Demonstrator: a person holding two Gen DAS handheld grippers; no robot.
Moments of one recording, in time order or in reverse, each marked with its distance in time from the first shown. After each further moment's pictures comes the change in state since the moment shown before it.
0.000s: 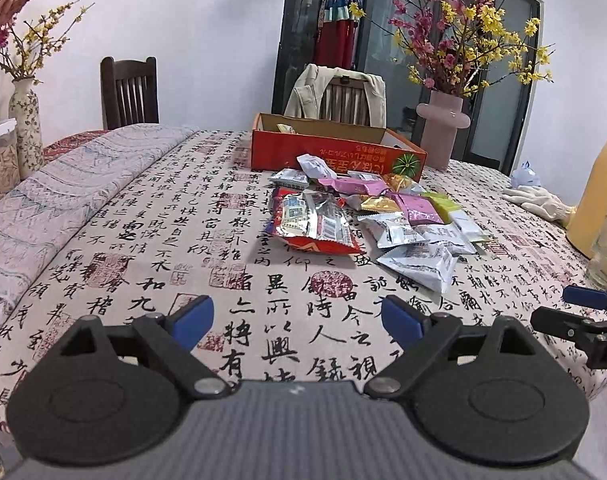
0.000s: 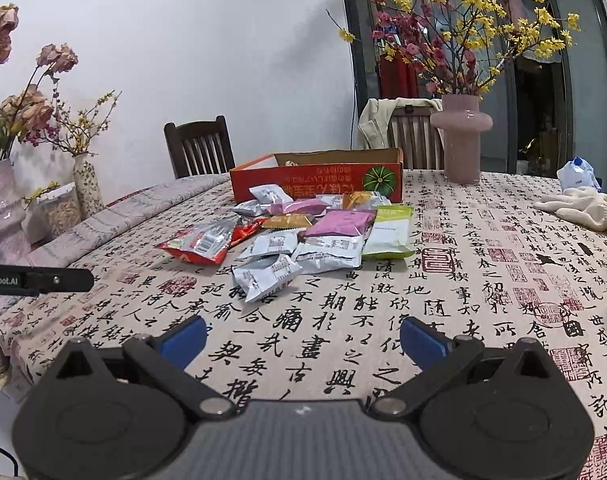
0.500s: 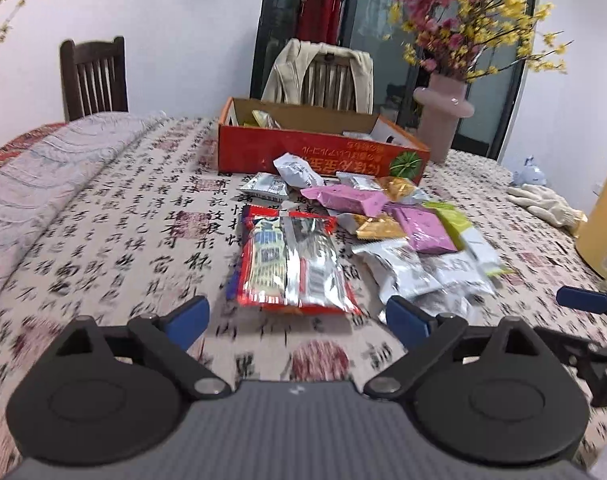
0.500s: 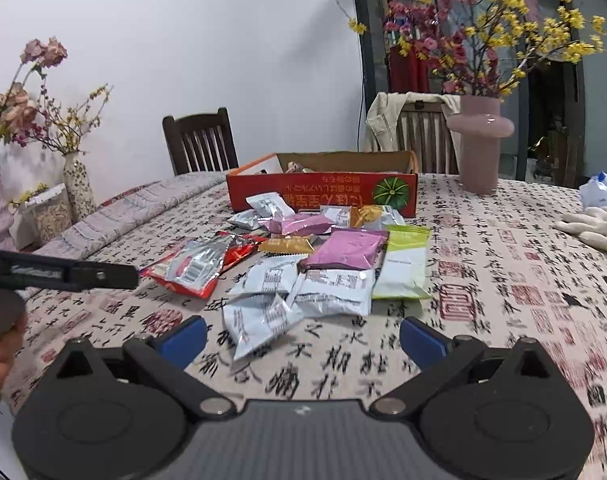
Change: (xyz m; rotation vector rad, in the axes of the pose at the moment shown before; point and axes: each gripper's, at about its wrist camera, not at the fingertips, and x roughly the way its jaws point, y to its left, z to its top) left arm 0.099 -0.007 0.061 0.014 0.096 -0.056; right arm 0.056 -0.003 0.050 -0.023 0.046 0.014
